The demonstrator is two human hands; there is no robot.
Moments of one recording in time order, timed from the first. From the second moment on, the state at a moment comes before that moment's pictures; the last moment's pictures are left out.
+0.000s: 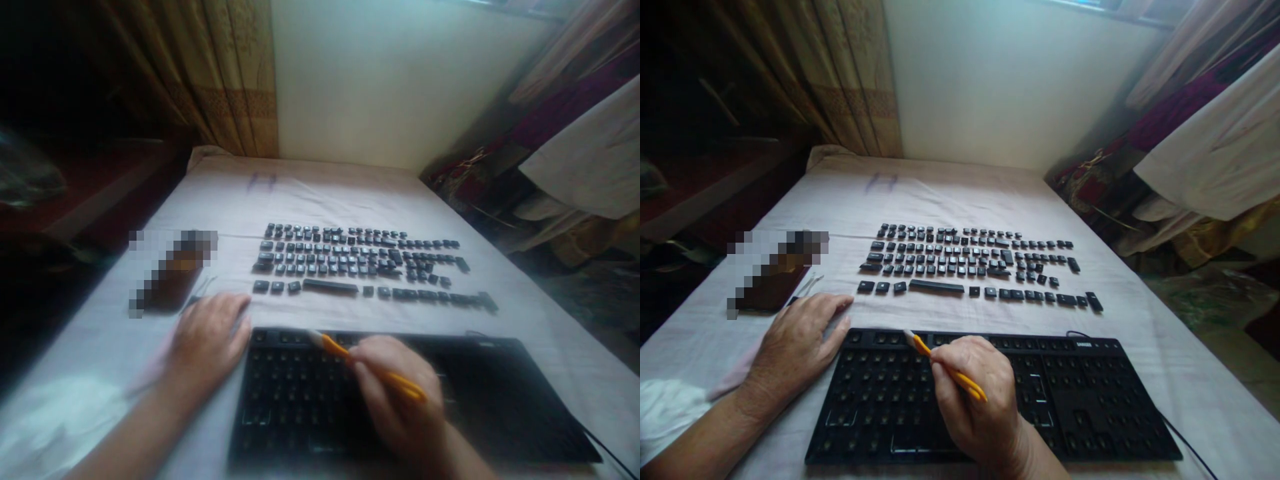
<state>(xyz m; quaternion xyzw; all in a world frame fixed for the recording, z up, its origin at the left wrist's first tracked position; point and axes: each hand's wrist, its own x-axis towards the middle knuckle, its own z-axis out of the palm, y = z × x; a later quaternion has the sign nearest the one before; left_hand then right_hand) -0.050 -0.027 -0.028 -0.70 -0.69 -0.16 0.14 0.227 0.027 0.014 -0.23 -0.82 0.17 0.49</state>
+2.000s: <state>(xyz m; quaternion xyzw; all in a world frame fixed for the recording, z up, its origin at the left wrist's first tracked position) -0.051 -0.026 -0.021 -0.70 -0.68 -0.16 0.09 0.232 0.028 0.008 -0.23 -0.84 0.19 0.46</state>
